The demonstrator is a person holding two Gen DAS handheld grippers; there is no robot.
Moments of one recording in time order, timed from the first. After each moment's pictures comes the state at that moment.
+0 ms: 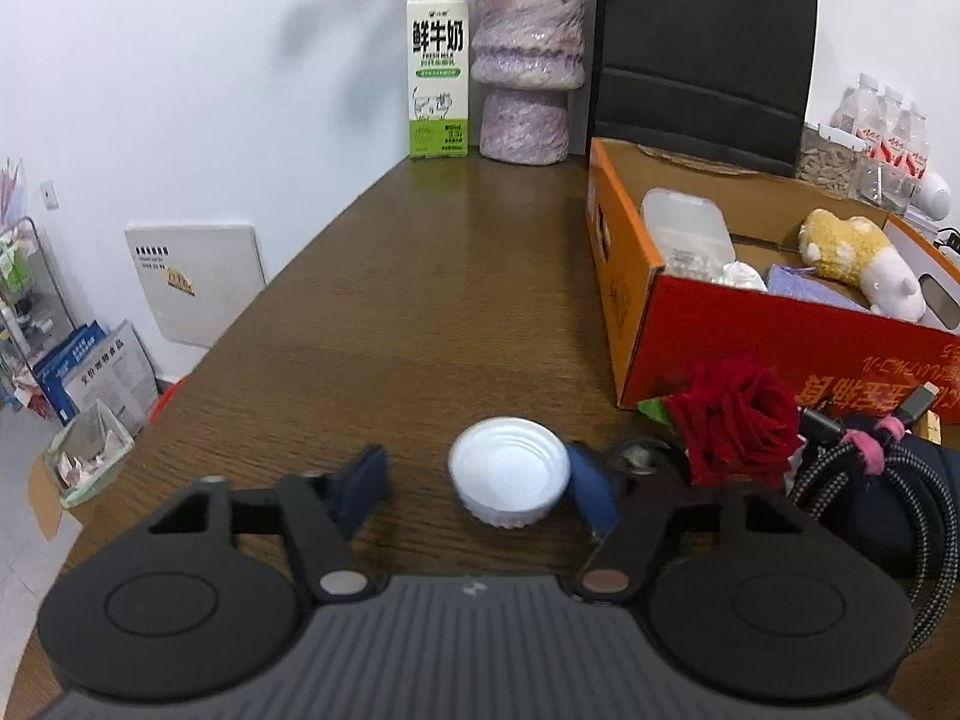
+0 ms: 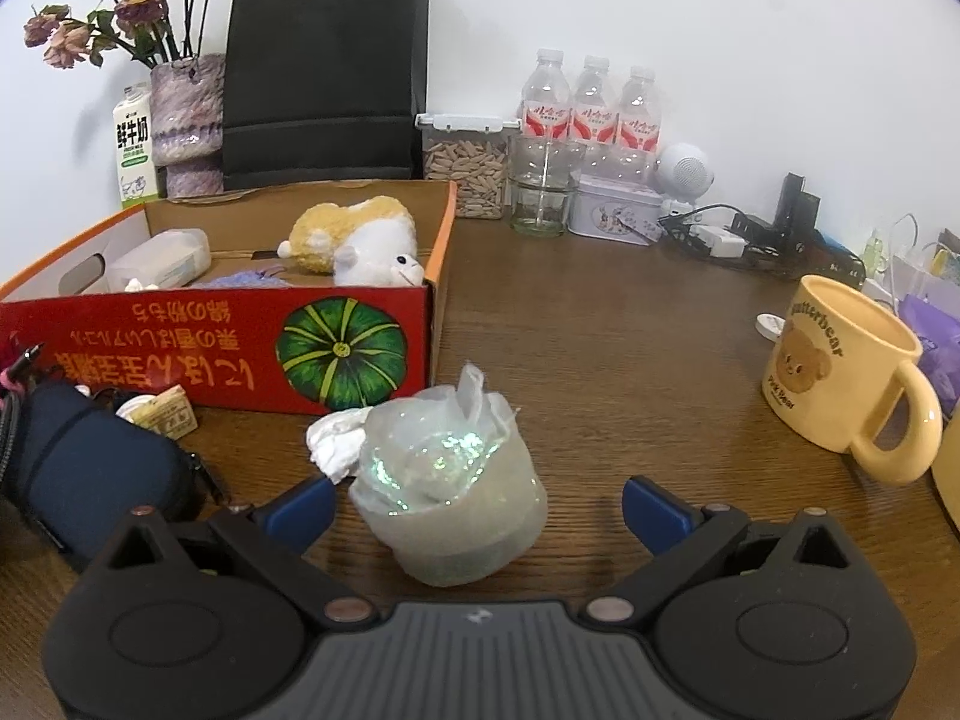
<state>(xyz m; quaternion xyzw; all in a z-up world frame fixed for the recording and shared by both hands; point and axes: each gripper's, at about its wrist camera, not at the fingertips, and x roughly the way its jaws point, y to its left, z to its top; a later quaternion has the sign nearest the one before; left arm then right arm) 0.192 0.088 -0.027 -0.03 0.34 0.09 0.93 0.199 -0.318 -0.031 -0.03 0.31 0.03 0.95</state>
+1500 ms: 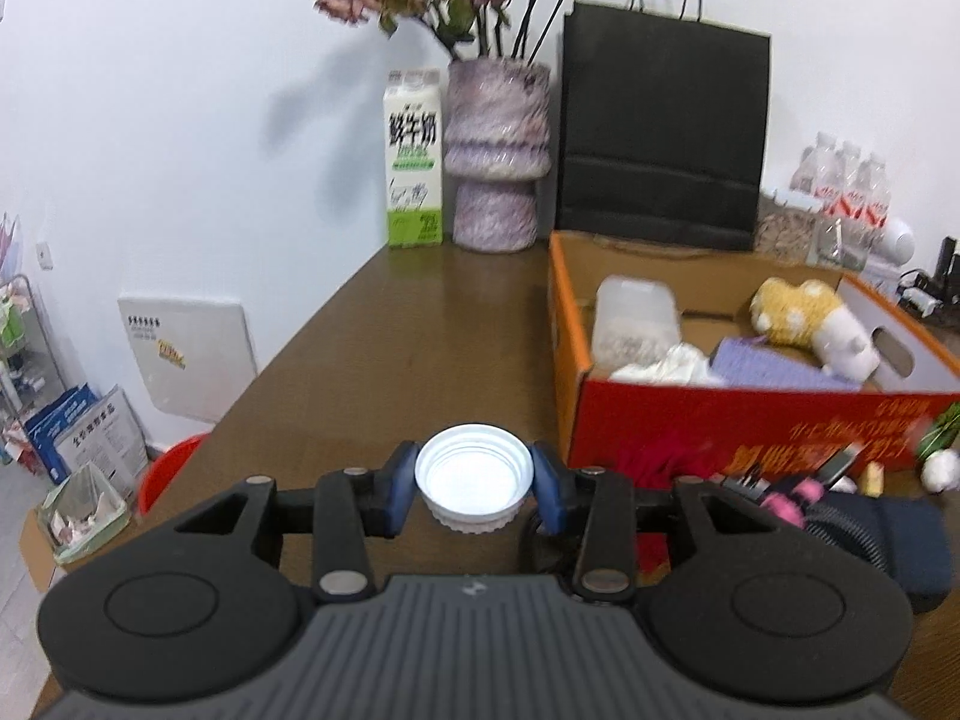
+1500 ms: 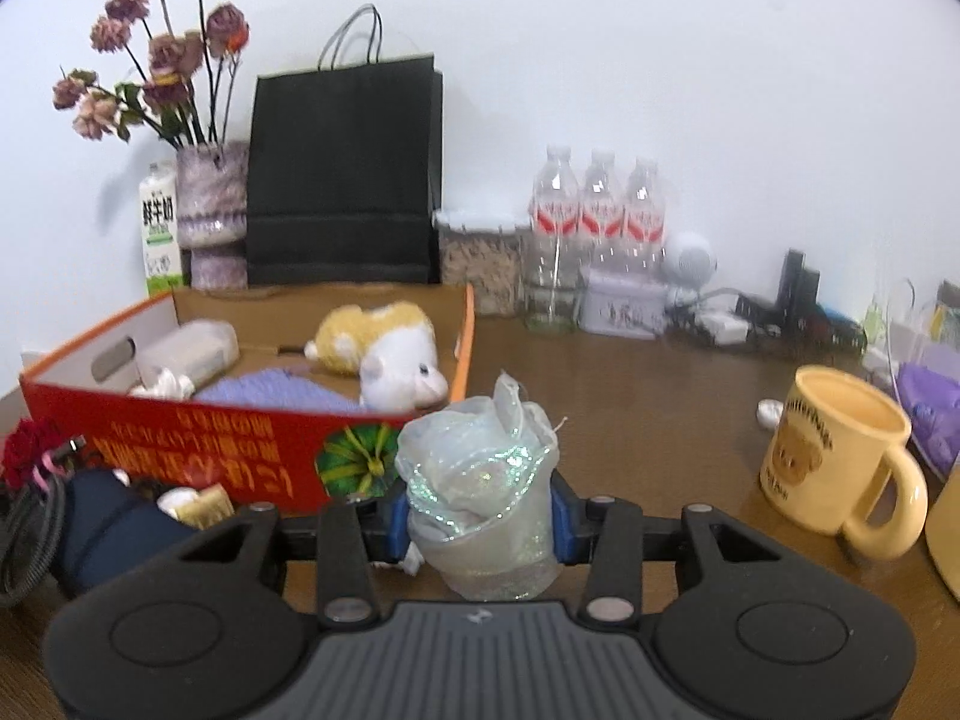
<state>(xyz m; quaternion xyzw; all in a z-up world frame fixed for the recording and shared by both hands) 0.172 0.068 0.010 -0.02 0.26 0.07 0.96 0.190 -0.315 0.005 -0.02 0.22 0.04 0.97</state>
